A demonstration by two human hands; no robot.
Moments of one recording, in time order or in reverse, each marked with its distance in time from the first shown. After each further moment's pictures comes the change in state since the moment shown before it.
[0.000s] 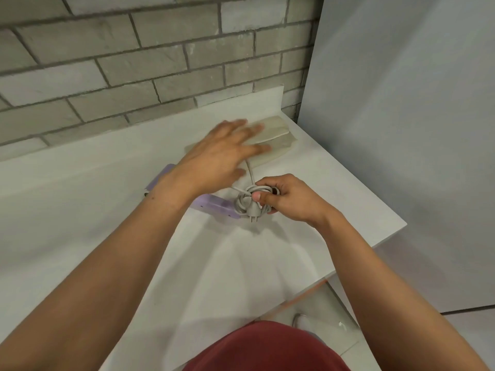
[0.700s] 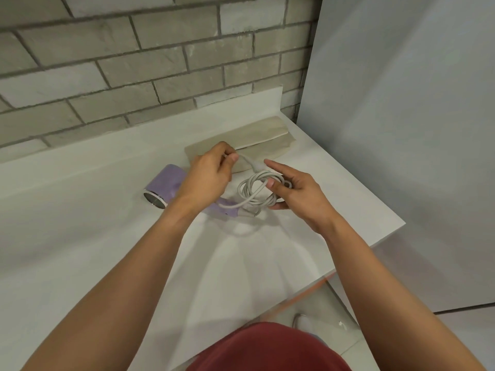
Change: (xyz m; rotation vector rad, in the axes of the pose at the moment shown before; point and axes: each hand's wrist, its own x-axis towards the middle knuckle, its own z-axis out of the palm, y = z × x) left_hand -0.021 0.021 0.031 -0.700 0.327 -0.538; right_hand -0.010 0.012 -0.002 0.398 0.218 0.052
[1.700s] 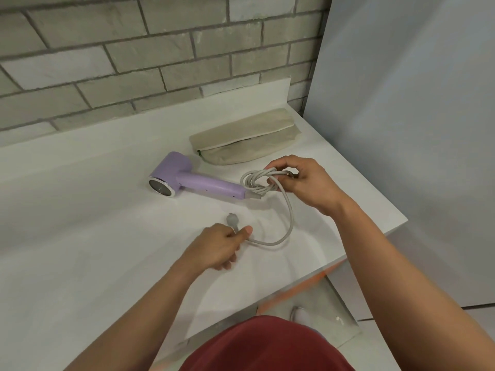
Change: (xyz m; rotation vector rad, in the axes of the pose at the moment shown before) left_hand -0.115 -0.023 0.047 -0.092 -0.488 -0.641; right_hand 0.005 -0.009 -0.017 -0.267 -0.116 -0.118
